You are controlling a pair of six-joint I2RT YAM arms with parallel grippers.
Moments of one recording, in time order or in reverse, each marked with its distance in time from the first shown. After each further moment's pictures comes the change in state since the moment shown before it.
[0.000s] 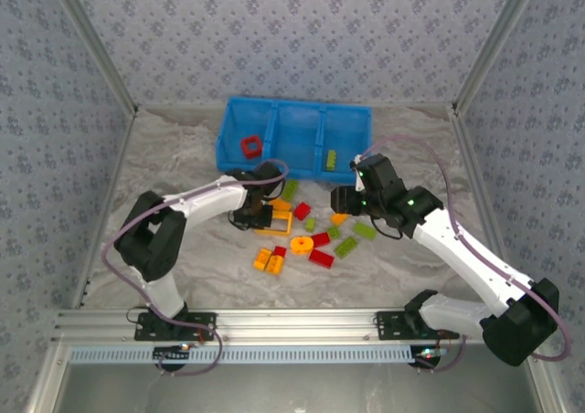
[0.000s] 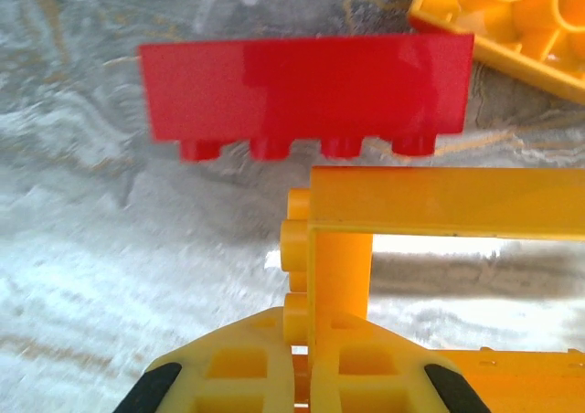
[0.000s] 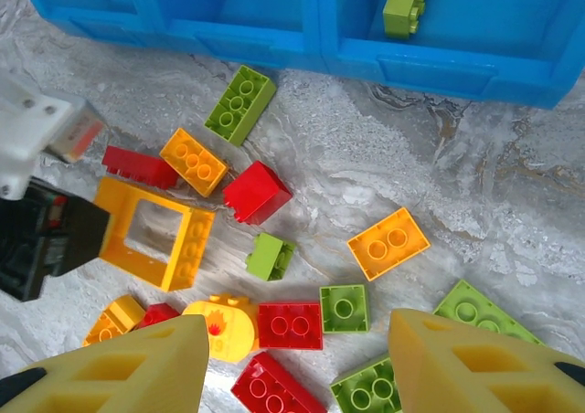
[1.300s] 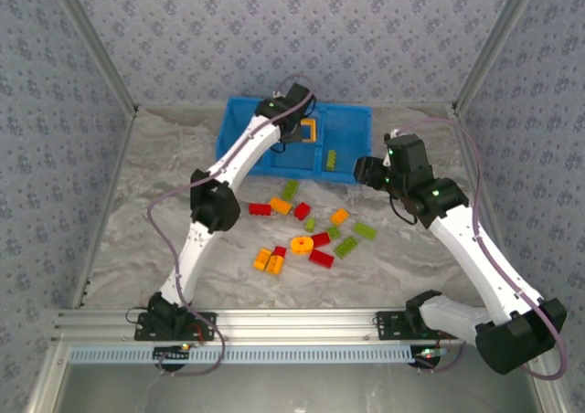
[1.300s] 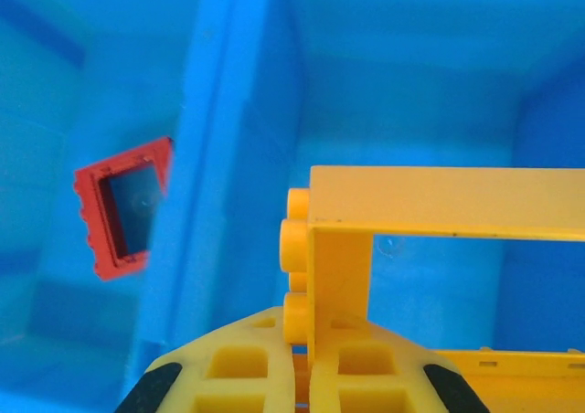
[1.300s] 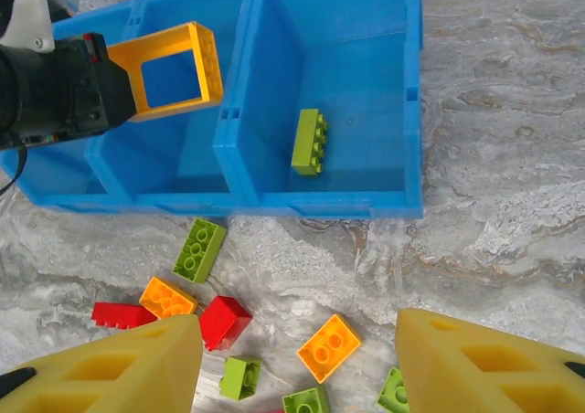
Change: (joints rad) left arm 0.074 0.773 1.439 -0.302 -0.304 0.019; right arm -0.191 -0.034 0.101 0.024 0.063 0.039
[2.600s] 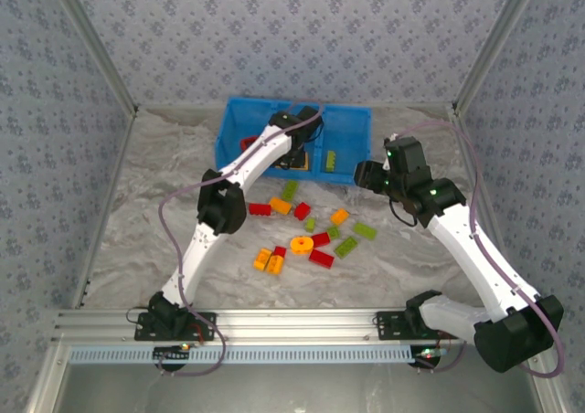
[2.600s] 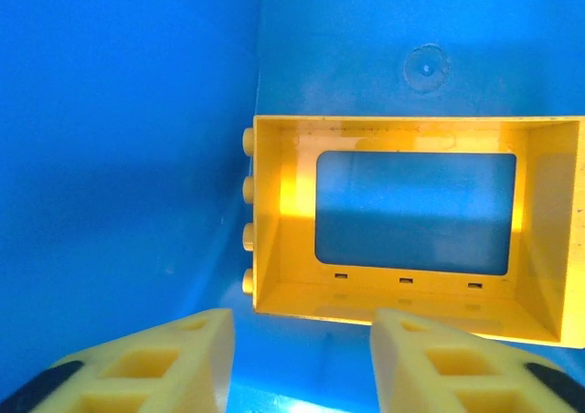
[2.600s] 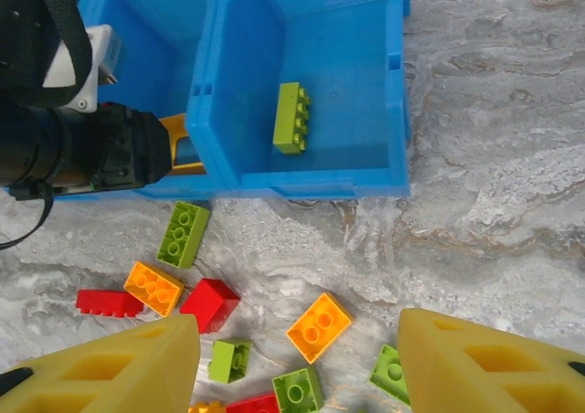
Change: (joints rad) left arm -0.035 0.043 -0.088 -0.140 0.054 -0.056; right arm -0.012 0.011 -0.024 -0.031 -0.009 0.010
